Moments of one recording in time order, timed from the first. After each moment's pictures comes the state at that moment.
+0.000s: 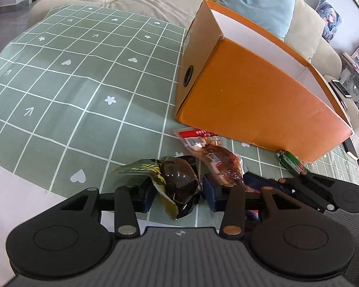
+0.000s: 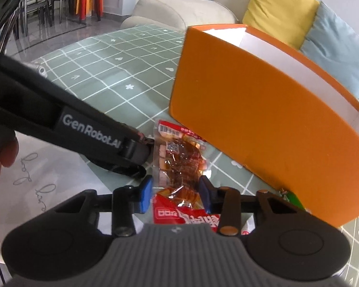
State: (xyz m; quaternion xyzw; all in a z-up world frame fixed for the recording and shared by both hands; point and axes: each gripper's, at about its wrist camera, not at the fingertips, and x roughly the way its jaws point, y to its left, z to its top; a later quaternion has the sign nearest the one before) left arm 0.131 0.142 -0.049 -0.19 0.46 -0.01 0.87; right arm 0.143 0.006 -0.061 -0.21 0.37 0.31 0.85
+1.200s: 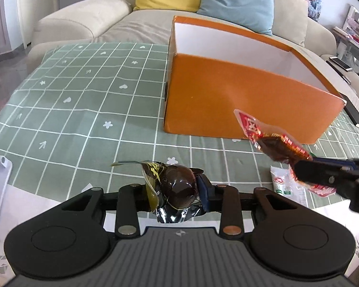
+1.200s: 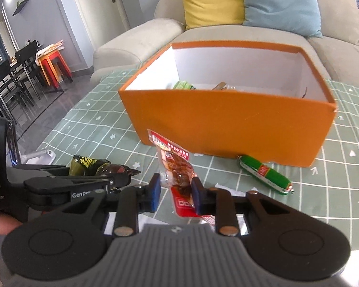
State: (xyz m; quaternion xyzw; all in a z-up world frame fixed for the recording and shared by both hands) left arm 0.107 0.105 -0.021 -0.07 0.43 0.00 0.90; right arm 0.130 -0.089 0.004 0.02 0.40 0.26 0.88
